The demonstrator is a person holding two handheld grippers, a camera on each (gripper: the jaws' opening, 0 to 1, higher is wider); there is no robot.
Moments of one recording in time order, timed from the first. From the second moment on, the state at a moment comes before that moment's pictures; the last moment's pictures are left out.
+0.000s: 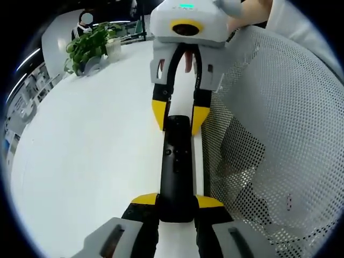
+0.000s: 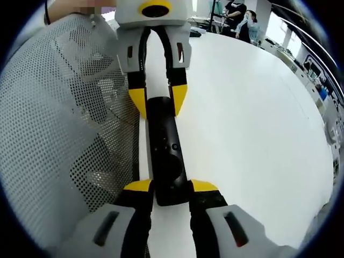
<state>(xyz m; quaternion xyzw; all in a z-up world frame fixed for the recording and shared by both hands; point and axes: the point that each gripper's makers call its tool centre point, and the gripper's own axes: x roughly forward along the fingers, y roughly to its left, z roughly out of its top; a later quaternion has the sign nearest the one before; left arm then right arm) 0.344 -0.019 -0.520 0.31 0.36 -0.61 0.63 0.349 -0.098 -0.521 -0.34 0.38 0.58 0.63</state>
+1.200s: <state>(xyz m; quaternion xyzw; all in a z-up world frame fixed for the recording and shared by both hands) 0.338 -0.033 -0.508 0.21 0.41 -0.58 0.67 0.348 -0.097 -0.523 -0.39 0.42 0.56 0.60</state>
